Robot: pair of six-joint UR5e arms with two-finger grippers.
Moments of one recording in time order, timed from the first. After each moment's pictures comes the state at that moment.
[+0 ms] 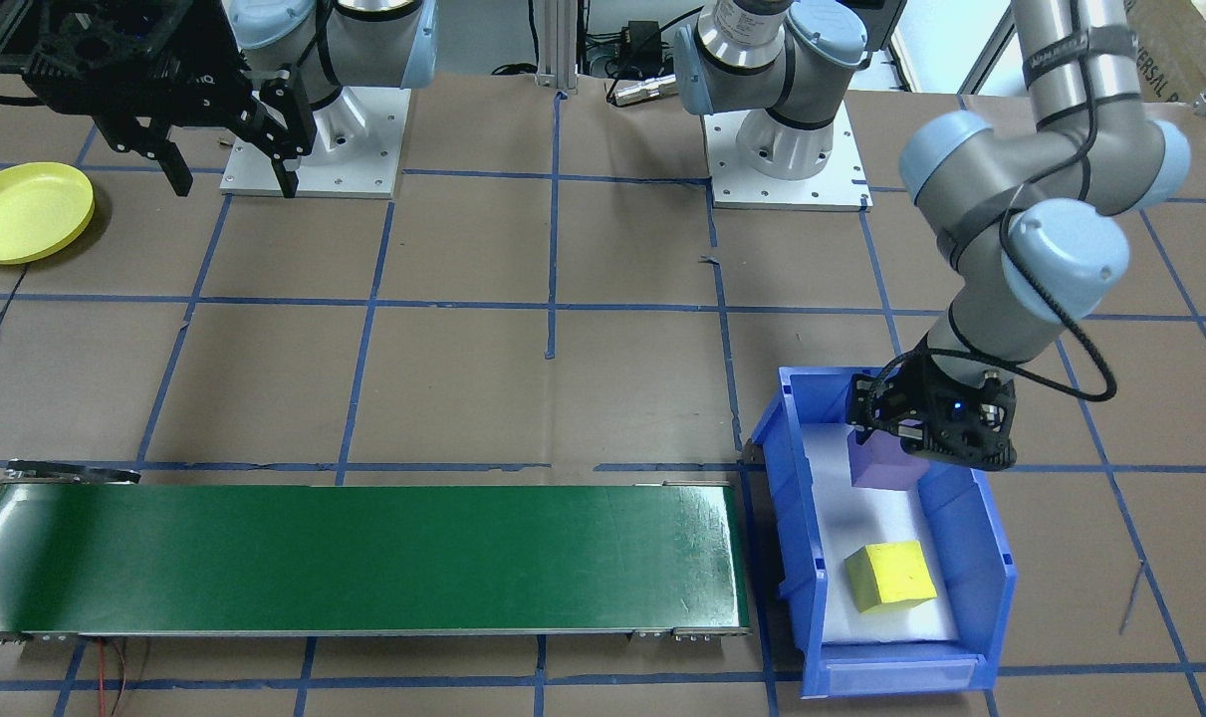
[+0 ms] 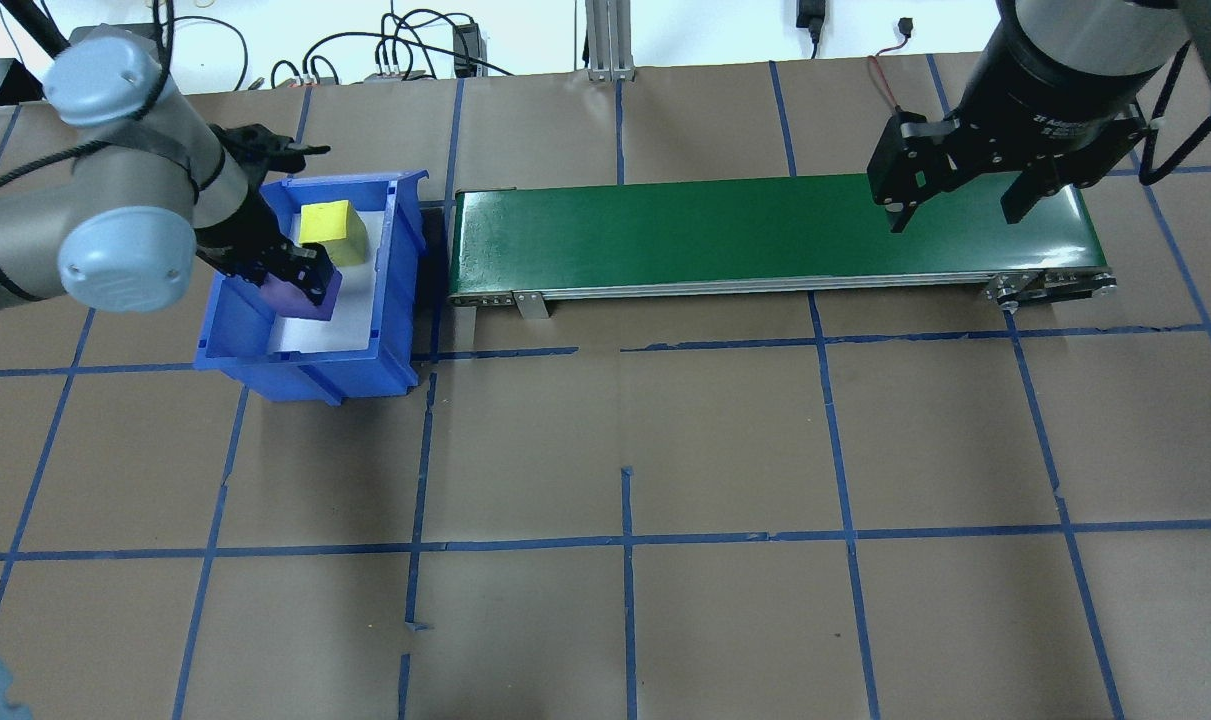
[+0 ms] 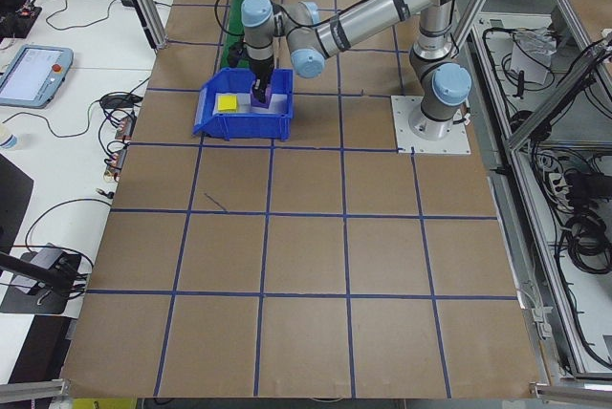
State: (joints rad) left arm -1.37 -1.77 -1.77 -1.12 1.57 0.41; right arm 1.57 -1.68 1.57 -1.55 -1.59 -0.02
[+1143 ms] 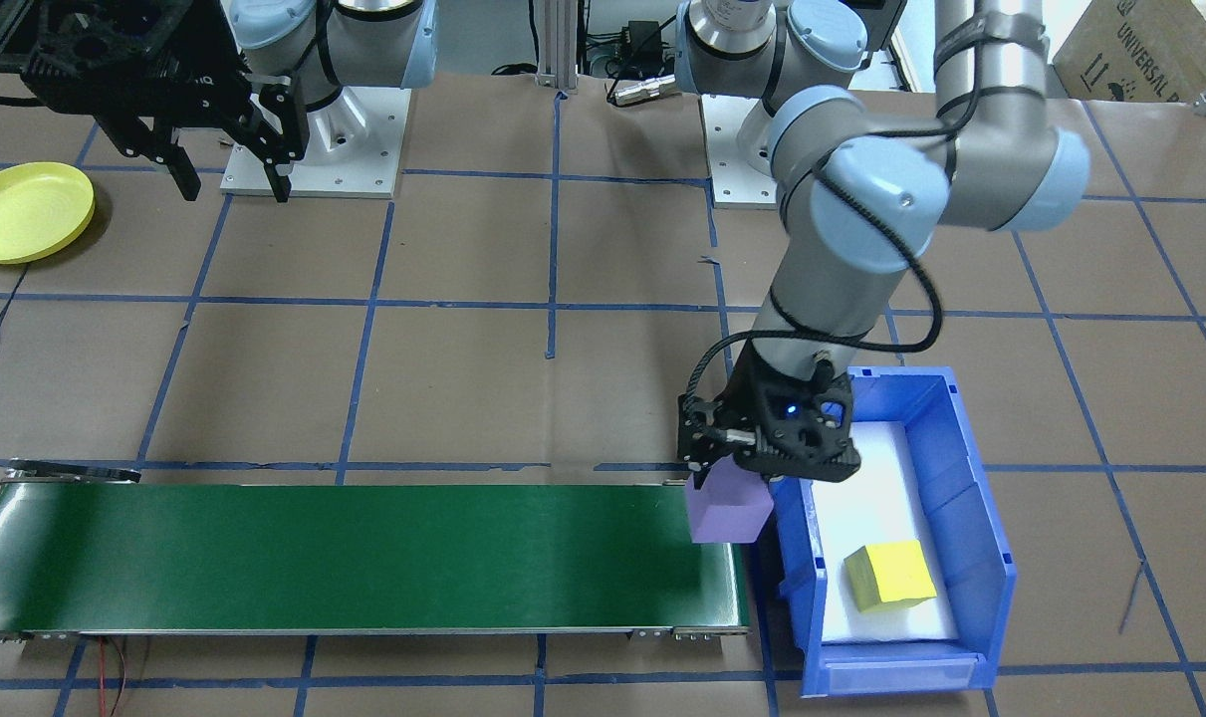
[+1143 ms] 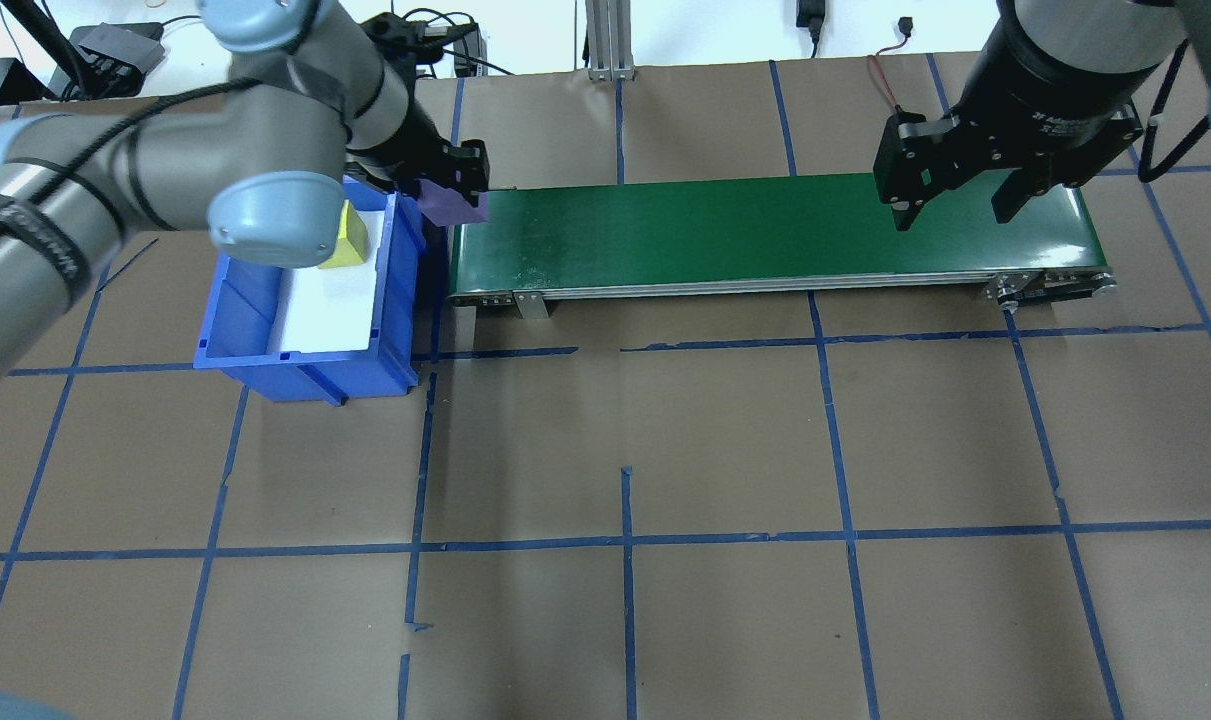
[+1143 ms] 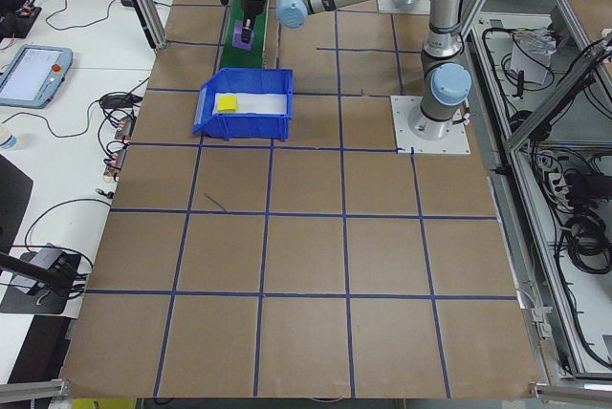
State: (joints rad) left arm -1.67 -1.91 -1.64 -0.89 1.47 -0.02; right arm 1.57 -1.68 1.57 -1.56 -1.59 -0.02
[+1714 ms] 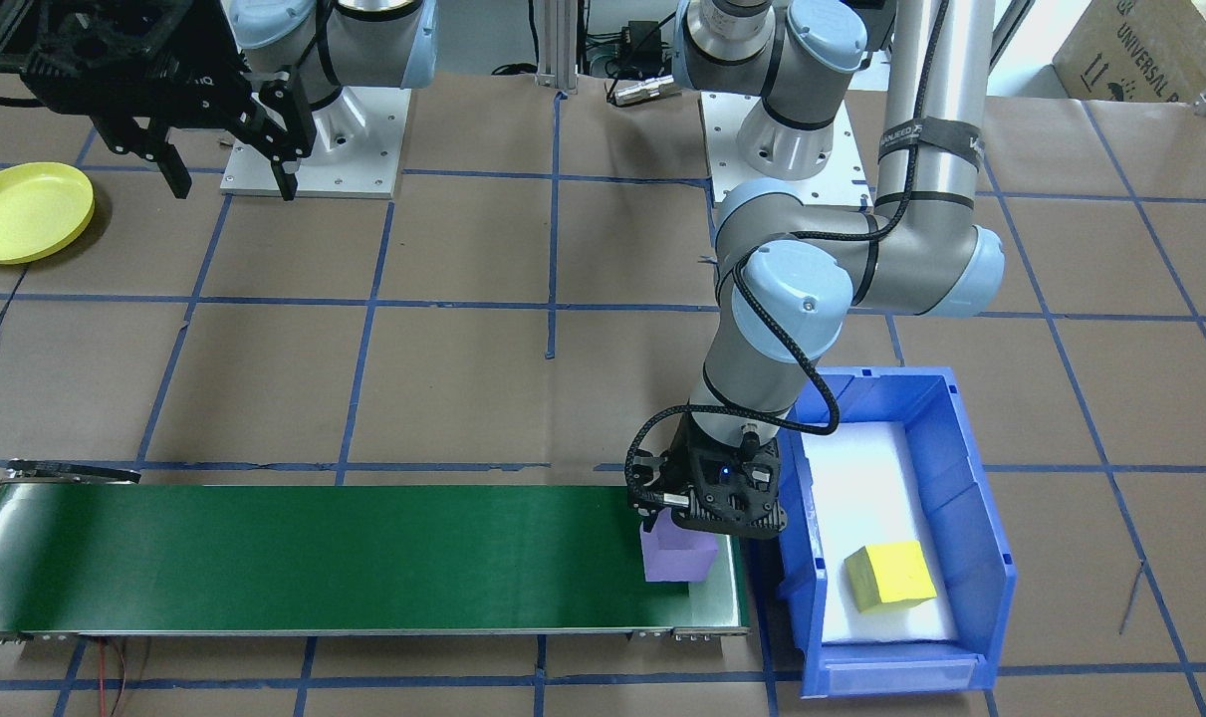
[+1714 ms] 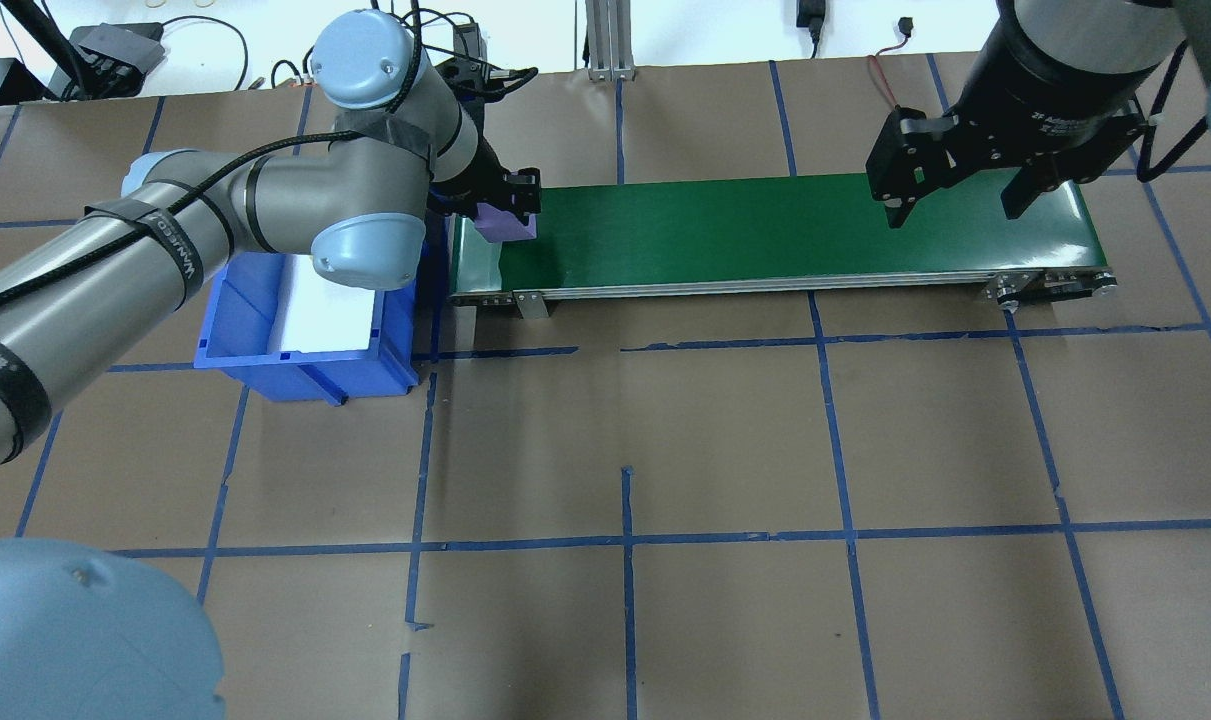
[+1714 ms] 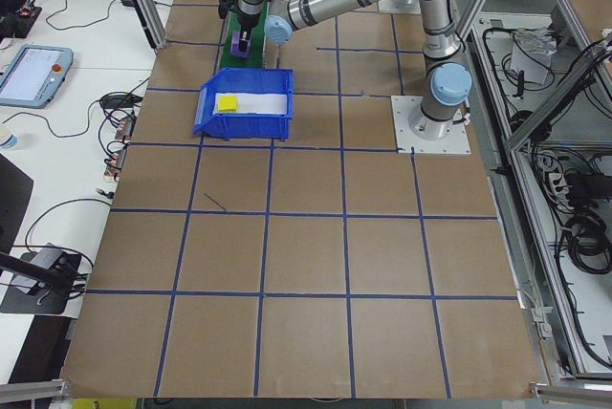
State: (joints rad) left arm -1.70 -2.02 -1.64 -0.80 1.47 -0.05; right arm 1.57 -1.68 1.57 -1.56 -1.59 -0.02
